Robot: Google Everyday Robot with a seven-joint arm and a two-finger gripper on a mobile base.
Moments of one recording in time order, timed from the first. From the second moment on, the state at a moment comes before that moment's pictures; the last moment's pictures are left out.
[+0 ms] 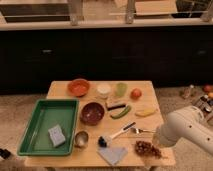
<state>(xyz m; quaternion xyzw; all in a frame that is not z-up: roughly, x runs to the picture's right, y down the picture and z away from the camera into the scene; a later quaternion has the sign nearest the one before) 0.261 0.279 0.702 -0.31 -0.12 -0.13 0.93</state>
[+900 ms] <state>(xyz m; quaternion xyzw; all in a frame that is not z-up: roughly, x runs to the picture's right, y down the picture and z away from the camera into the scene) 0.247 0.295 0.712 -0.33 -0.12 -0.09 0.93</state>
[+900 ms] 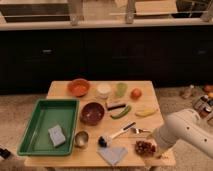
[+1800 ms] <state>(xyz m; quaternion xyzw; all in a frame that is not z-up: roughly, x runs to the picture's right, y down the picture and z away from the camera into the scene) 0.266 0.316 0.740 -0.34 -0.09 0.01 0.94</state>
